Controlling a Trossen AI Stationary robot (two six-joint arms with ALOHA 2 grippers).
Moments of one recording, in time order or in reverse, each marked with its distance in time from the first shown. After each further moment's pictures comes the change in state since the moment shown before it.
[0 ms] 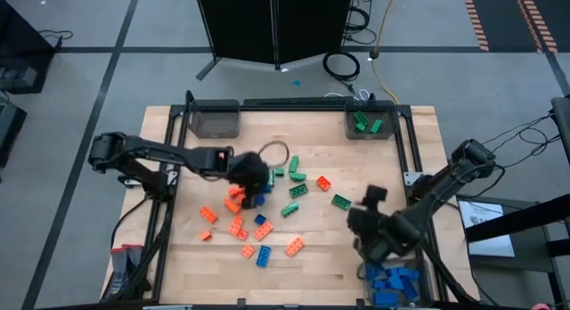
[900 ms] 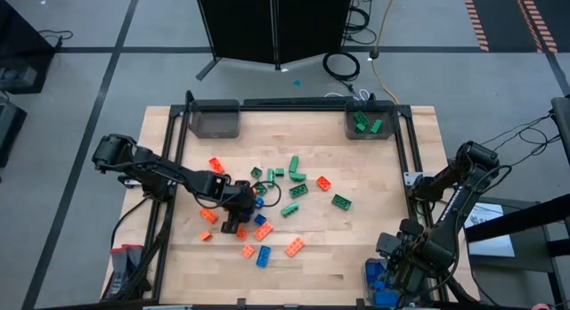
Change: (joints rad) left arm -0.207 0.068 -0.248 0.096 0.032 0.022; right arm 0.294 0.001 -0.003 0.019 -0.625 0.550
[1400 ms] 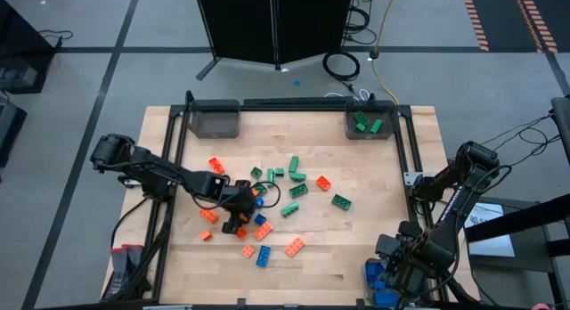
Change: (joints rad) left arm -0.012 -0.010 0.002 0.016 -0.029 -0.005; right arm 0.000 0.000 0.000 0.038 0.000 0.000
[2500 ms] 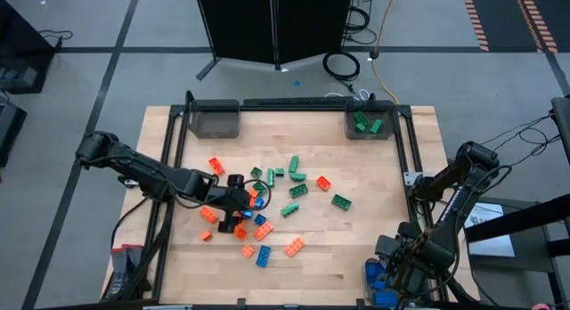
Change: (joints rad) left arm -0.087 -0.176 0.080 -0.175 -0.189 -0.068; right arm 0.000 0.000 0.000 0.017 0.001 0.000
